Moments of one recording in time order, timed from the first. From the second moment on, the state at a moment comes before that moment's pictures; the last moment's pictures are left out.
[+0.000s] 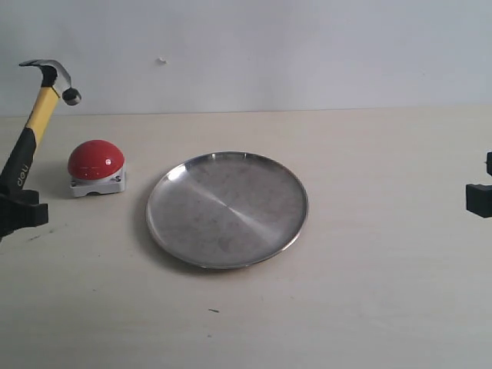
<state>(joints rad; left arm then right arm) -0.12 1.36 -0.42 0.36 -0.27 -0.39 0.28 0.84 -0.43 -0.63 0.22 0.64</state>
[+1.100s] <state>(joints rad) -0.12 1.50 -0.42 0.25 -0.39 -0.27 0.28 0.84 -0.43 -0.63 0.22 0.64</state>
